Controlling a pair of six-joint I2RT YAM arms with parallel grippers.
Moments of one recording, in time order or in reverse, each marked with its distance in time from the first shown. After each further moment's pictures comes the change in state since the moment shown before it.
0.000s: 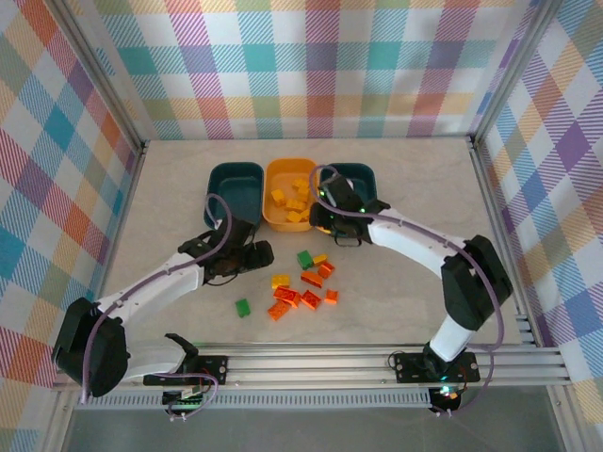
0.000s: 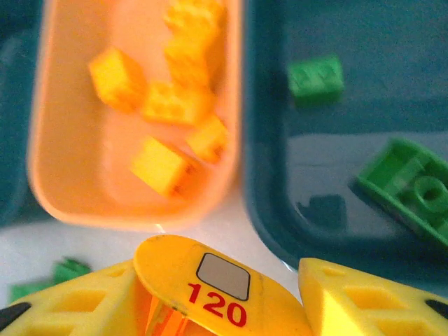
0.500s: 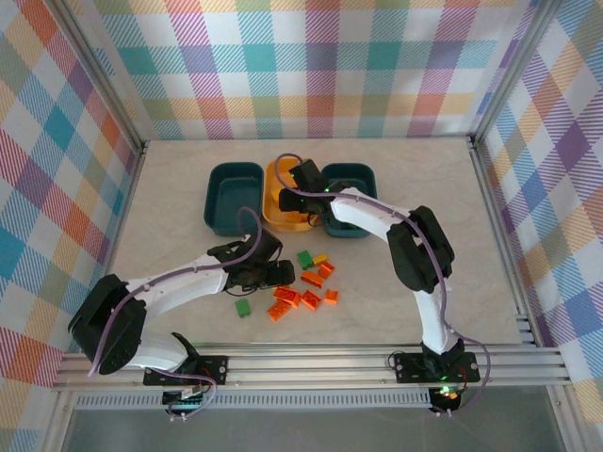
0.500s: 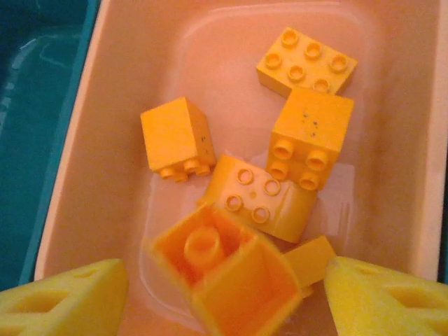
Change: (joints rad) left arm -0.176 0.145 -0.010 0.056 0.039 -0.079; right arm 0.000 0.393 0.380 0.021 -0.050 -0.148
